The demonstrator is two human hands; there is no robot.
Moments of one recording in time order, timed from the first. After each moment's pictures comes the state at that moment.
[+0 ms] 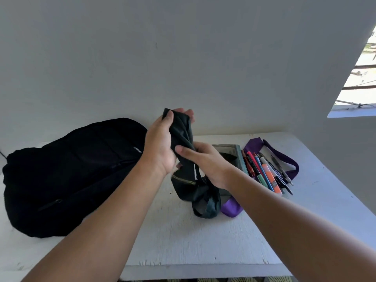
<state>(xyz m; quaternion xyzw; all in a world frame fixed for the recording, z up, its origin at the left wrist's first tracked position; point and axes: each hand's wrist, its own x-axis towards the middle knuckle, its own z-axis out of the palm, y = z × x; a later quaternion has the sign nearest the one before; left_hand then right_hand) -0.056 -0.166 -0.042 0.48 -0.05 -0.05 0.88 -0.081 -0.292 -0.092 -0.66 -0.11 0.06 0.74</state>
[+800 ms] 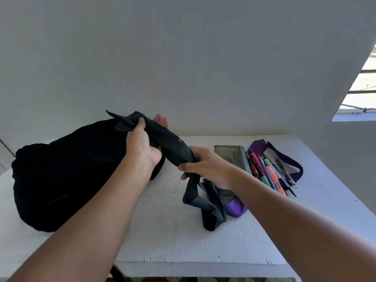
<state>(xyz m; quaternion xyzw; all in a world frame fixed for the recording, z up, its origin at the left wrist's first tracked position) -0.021 -0.118 -0.052 0.35 0.11 -0.01 0.93 -0.078 -0.288 -0.095 -0.78 -0.10 0.13 0.61</state>
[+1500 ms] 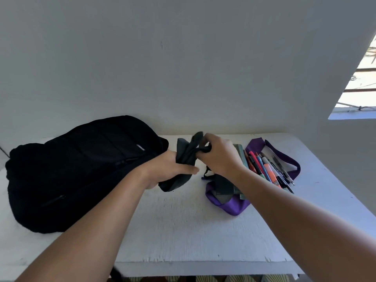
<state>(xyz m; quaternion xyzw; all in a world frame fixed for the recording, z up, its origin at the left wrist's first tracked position) -0.053 -0.122 -0.089 0.83 -0.17 -0.23 0.48 -0.064 -0.312 -0.098 -0.94 0.00 -0.14 0.32</state>
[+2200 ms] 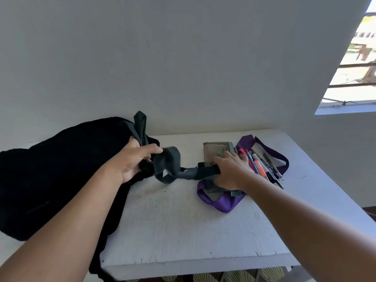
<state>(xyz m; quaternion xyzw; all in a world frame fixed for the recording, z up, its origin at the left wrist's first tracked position) -0.021 -0.085 -0.090 0.71 -0.03 -0.15 0.69 -0.083 -0.369 -0.134 -1.00 0.01 0.04 0.05</state>
